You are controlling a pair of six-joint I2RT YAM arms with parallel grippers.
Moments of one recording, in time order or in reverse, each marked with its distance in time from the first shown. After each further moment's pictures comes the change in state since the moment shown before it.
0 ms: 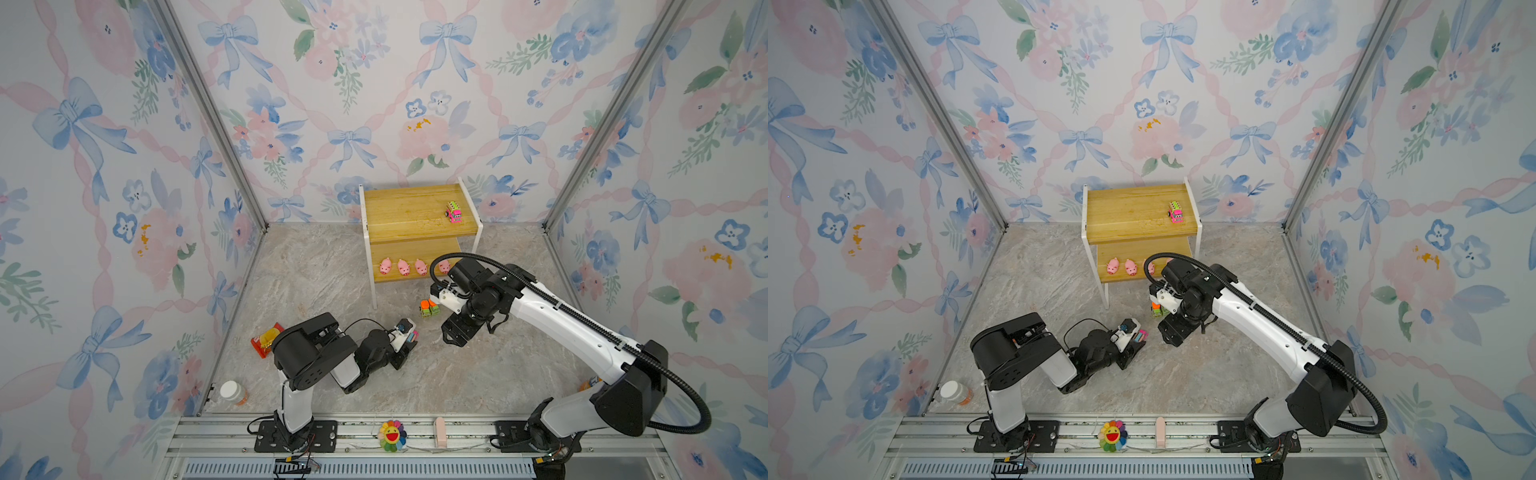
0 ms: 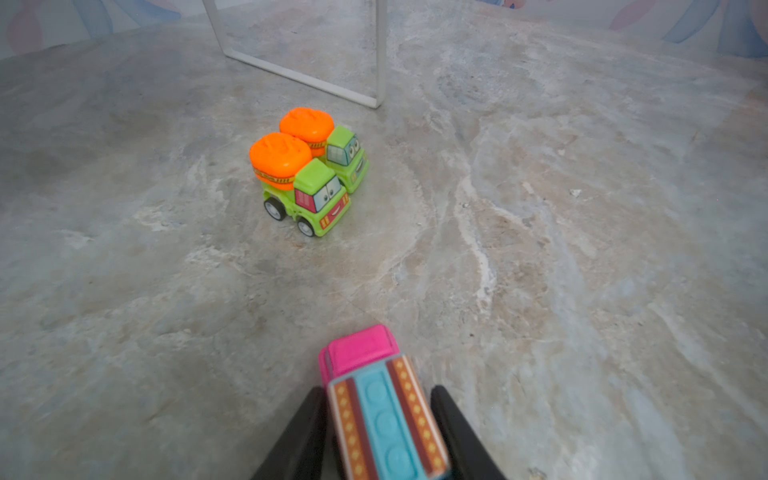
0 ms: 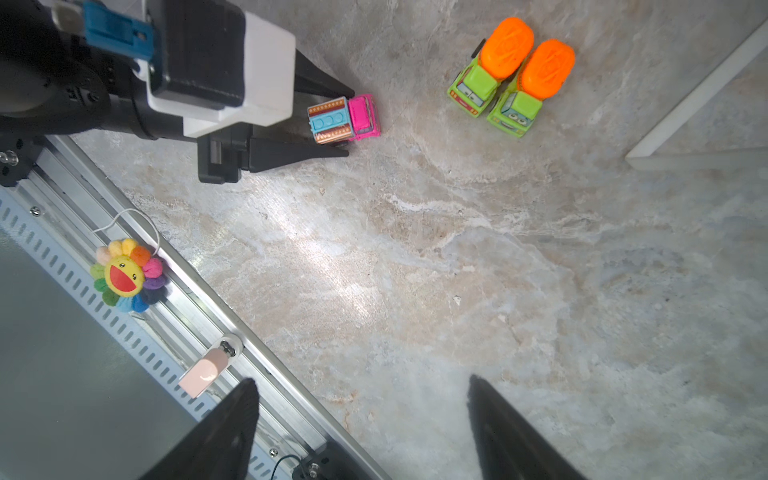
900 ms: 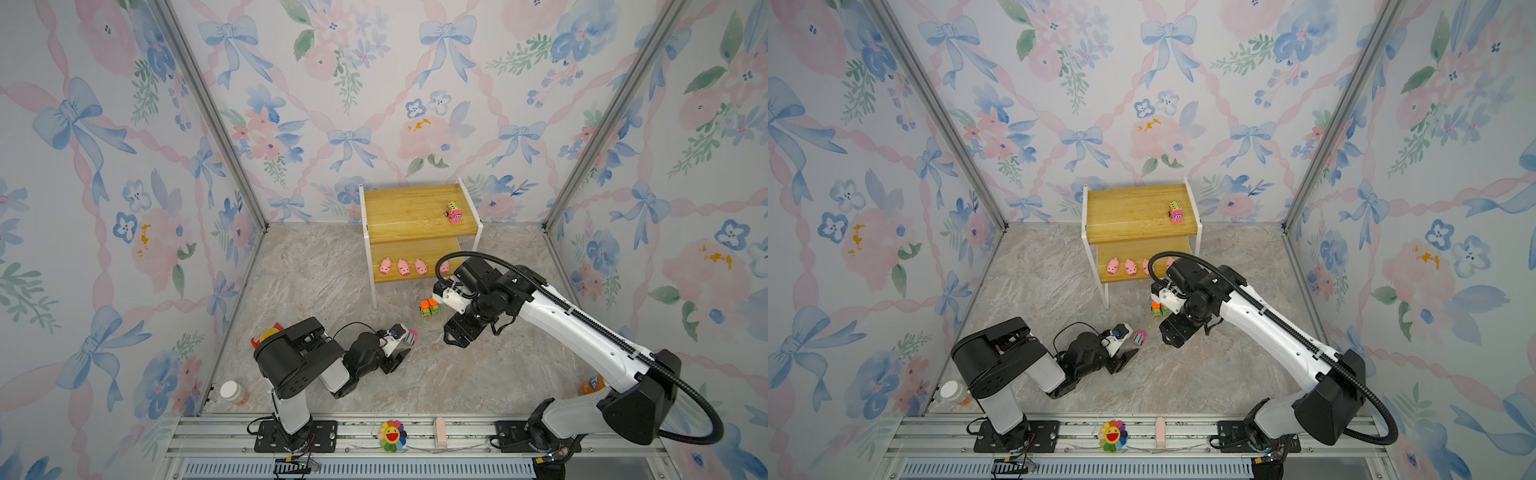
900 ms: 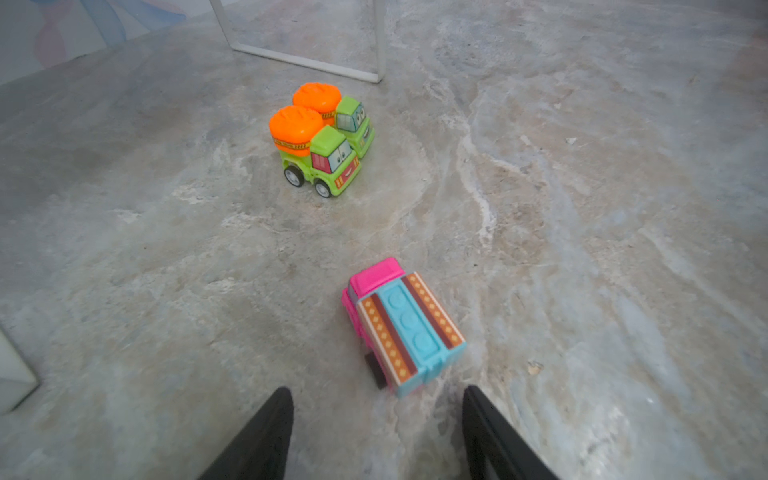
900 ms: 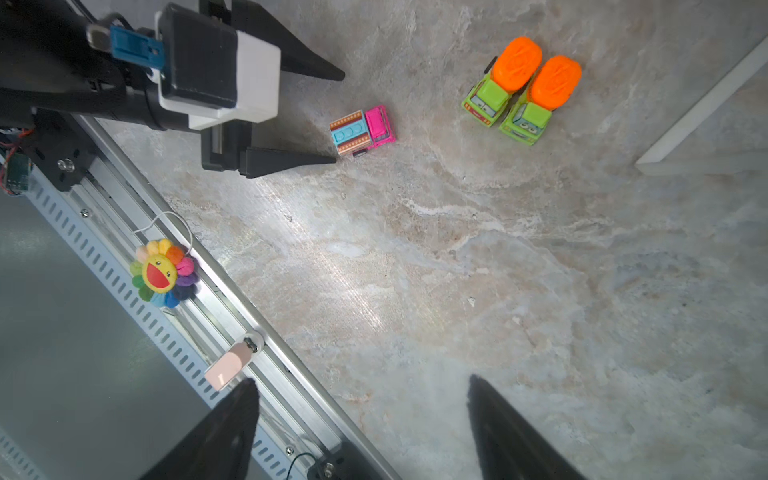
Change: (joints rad) left arm 0.040 -0.112 -0.103 -0.041 0.033 0.071; right arm -0.003 -0.019 0.005 -0.012 -0.040 -0.002
